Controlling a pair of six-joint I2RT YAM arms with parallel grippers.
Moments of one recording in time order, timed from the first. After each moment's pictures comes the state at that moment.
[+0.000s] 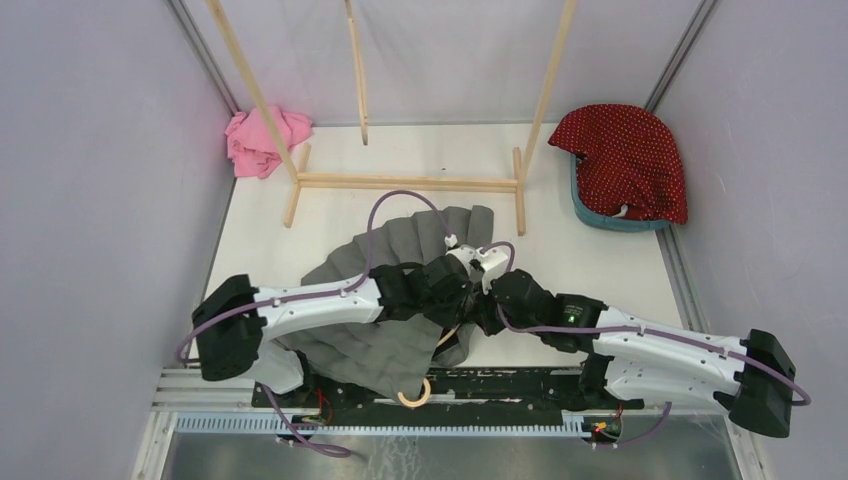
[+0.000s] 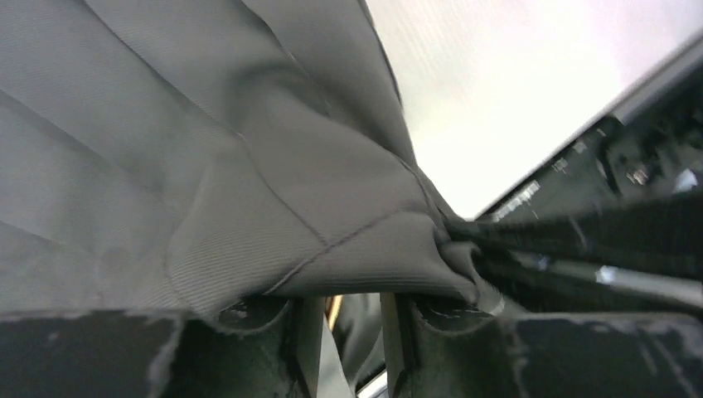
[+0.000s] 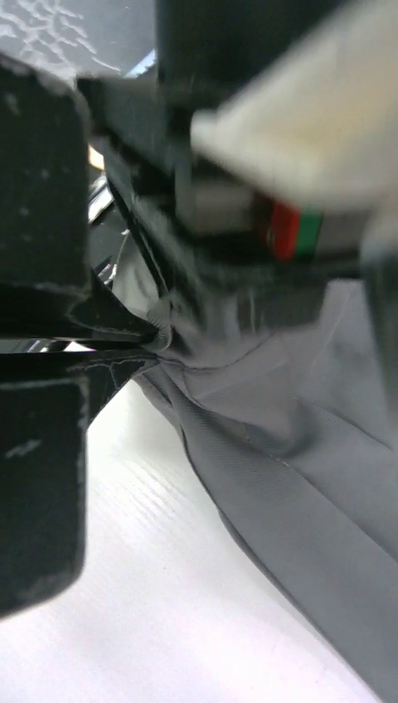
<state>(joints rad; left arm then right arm) -1.16 1.52 1.01 -0.43 -0.14 -0.57 1.10 0.97 0.61 -0.34 0.16 0.50</state>
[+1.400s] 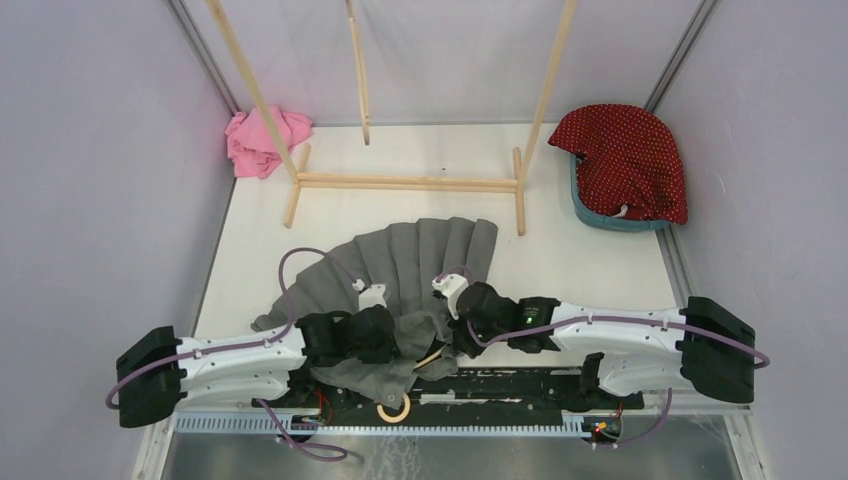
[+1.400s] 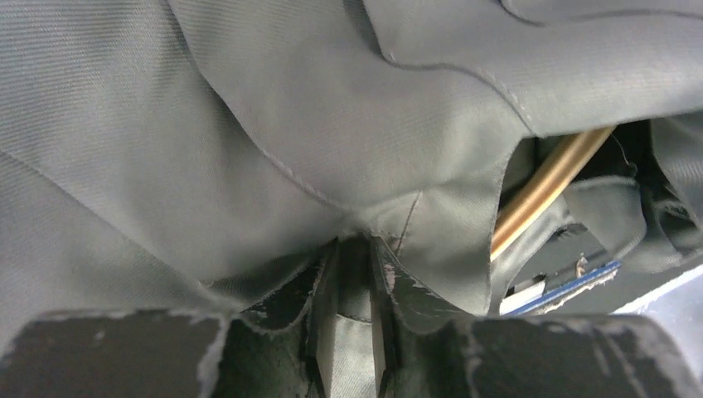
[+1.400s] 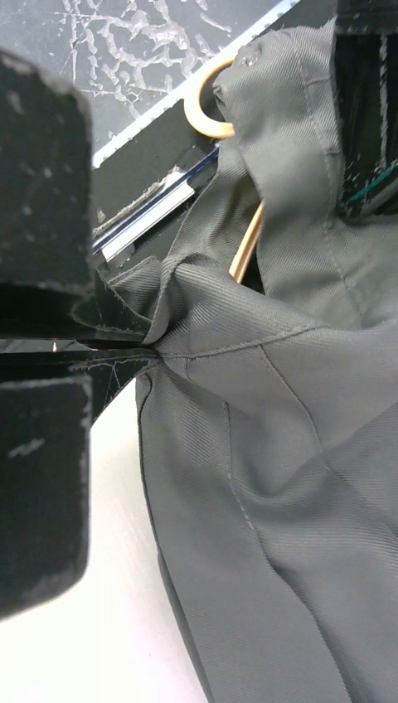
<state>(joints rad) -1.17 0.91 0.36 -0.45 -0.17 -1.07 1.21 1.24 0.63 -0.27 0.00 0.42</state>
